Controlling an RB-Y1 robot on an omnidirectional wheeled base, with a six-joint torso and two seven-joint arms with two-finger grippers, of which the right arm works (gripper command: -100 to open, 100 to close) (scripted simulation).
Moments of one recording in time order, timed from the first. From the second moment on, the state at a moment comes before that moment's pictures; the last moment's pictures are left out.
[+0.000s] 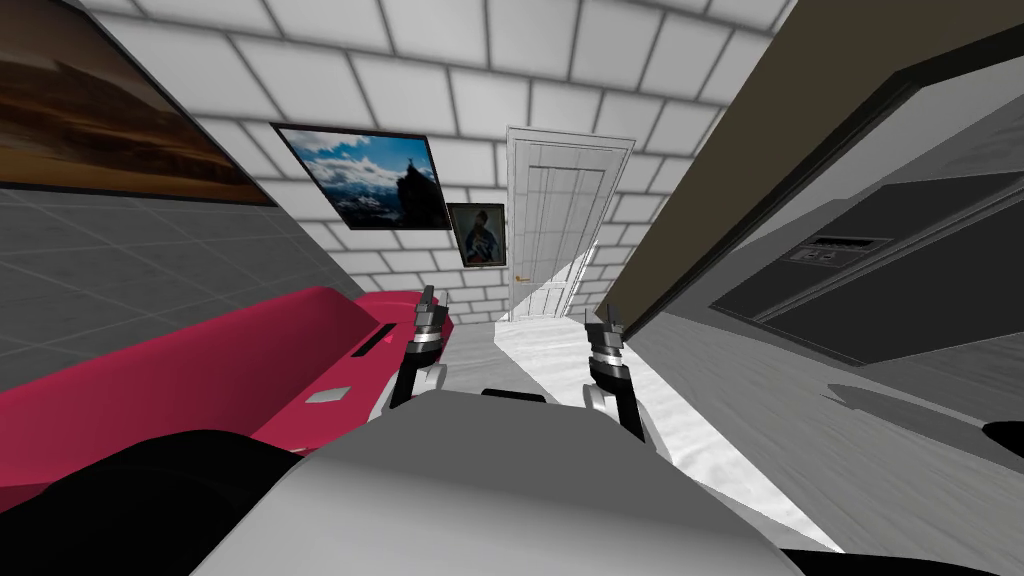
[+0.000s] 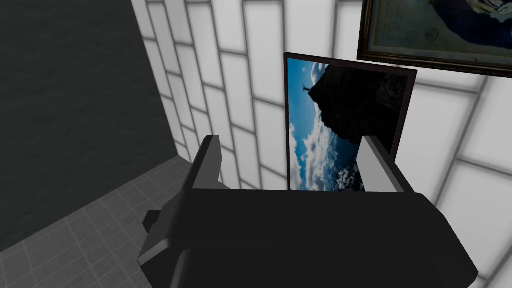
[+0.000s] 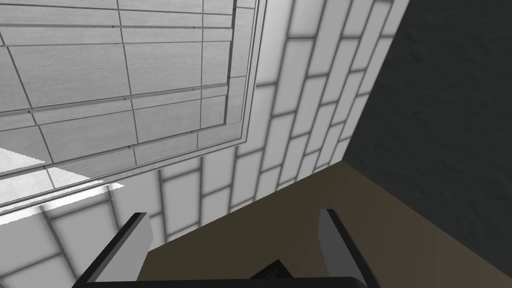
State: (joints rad) arm 0.47 -0.06 -0.03 -2.09 0.01 -0.57 -0.15
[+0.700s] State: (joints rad) arm 0.39 -0.08 -0.04 -1.92 0.00 -0.59 -0.14
